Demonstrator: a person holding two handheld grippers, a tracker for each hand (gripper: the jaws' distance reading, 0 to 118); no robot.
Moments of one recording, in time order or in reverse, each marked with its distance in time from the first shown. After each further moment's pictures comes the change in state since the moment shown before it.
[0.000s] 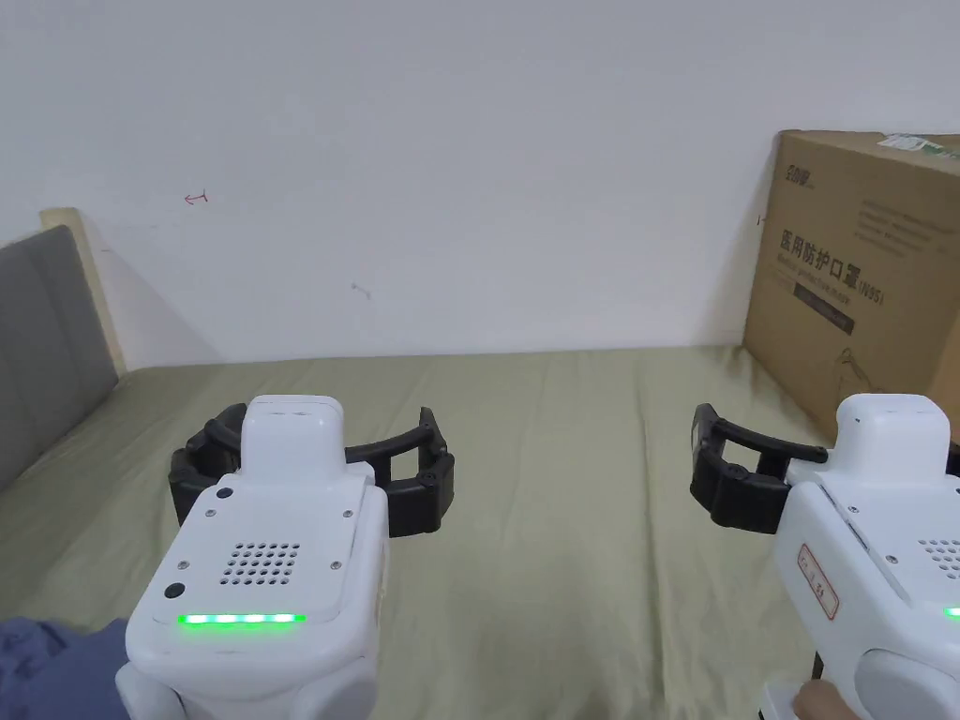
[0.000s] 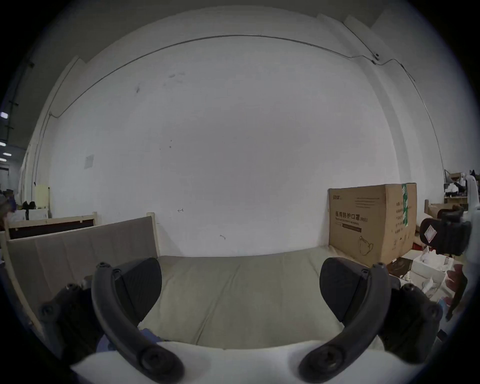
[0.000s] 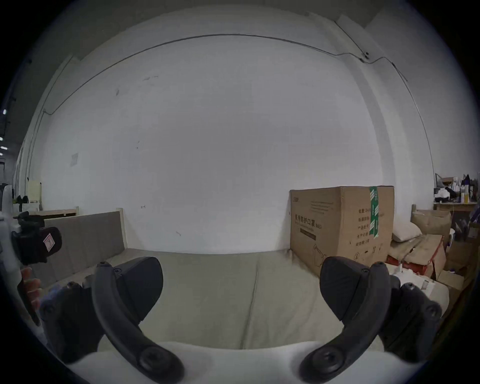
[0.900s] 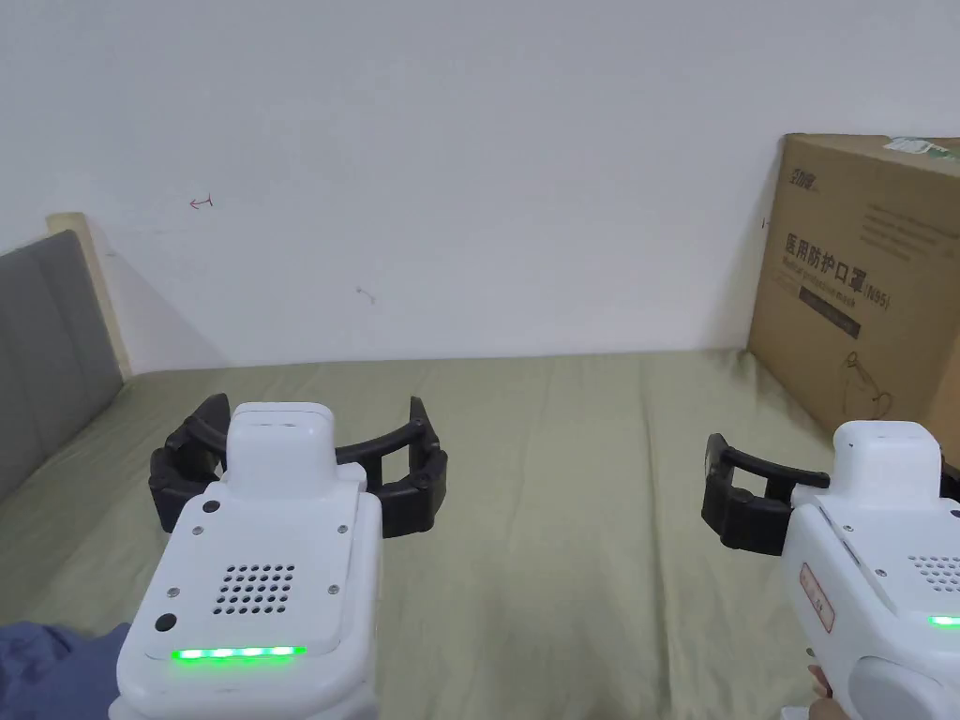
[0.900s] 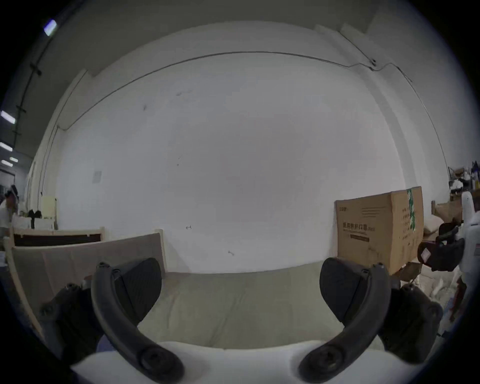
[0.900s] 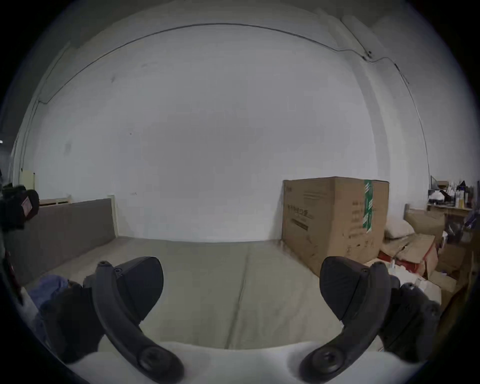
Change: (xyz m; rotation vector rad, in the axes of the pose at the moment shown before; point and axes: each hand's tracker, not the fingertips) left arm -0.002 0.001 0.009 0.113 0.044 -0.043; right arm 0.001 -0.021 -0.010 -0.066 -0.050 0.039
